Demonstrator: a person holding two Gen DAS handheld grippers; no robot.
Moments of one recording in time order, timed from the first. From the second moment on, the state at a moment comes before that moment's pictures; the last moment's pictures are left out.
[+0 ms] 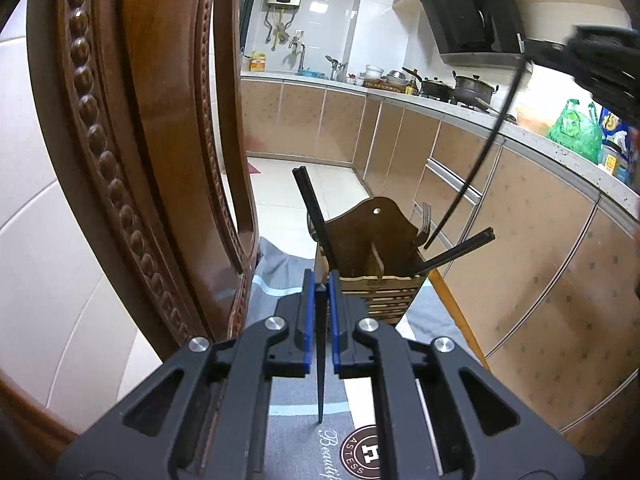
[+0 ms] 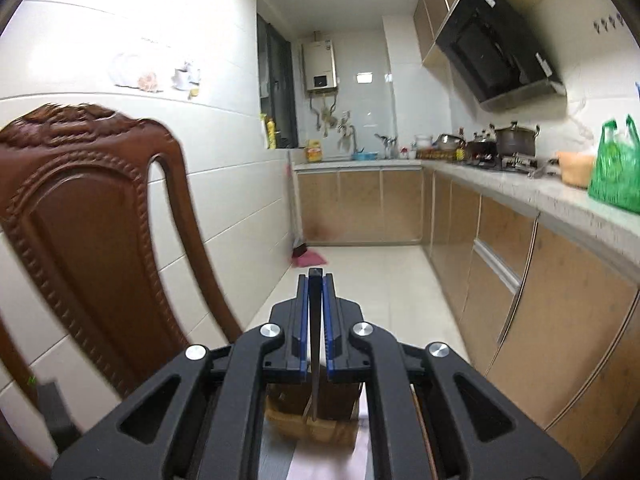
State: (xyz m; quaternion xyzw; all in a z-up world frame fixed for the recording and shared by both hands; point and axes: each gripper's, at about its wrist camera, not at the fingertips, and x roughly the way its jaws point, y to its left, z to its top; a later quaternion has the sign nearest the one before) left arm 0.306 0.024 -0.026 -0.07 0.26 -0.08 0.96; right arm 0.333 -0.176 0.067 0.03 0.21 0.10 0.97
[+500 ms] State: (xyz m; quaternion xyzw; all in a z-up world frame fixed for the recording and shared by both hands) left arm 0.299 0.025 -0.015 -0.08 0.24 -0.08 0.96; right arm 0.330 -0.201 -0.058 0.07 0.26 0.11 0.96
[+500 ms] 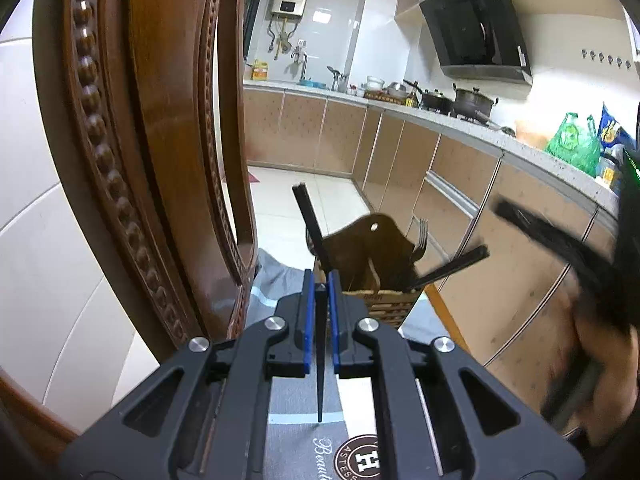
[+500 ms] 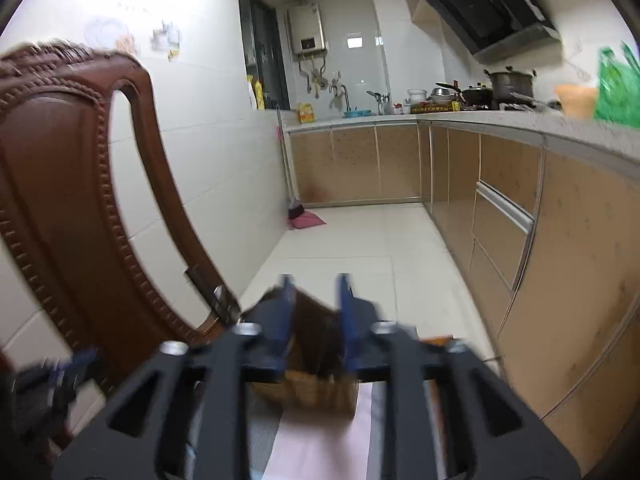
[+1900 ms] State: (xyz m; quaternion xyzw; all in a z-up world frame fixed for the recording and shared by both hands) left arm 0.241 -0.033 -0.099 0.02 0.35 -0.04 0.93; right arm 0.209 -0.241 -0.139 0.07 0.36 0.08 0.93
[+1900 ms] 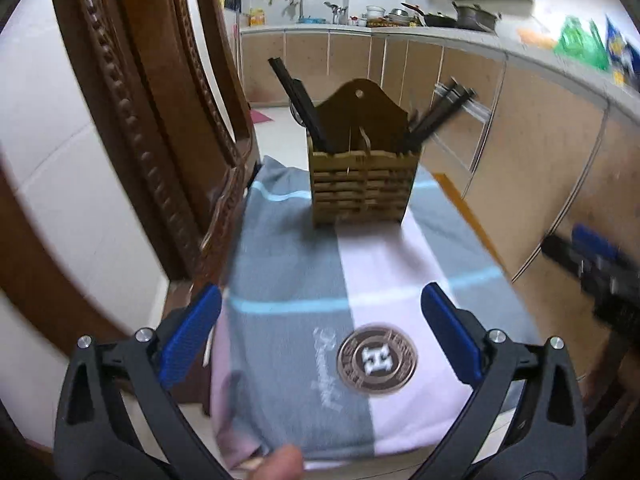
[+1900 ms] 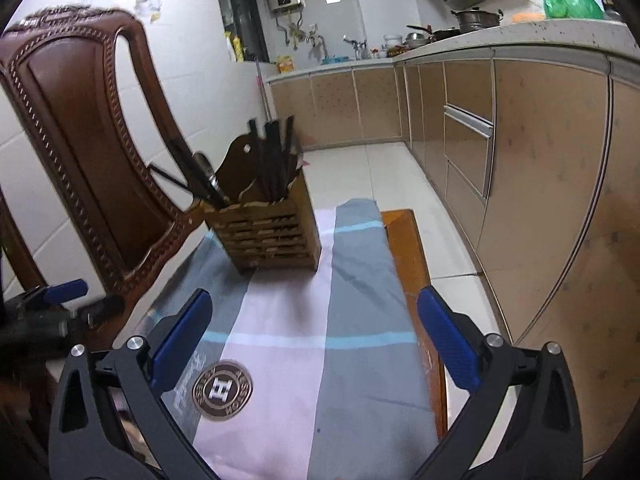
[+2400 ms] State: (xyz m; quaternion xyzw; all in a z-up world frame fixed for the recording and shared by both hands) left arm 0.219 -0.051 -0.088 0.02 0.33 -0.02 0.95; right arm 0.175 -0.216 -0.127 0.03 0.34 0.04 0.94
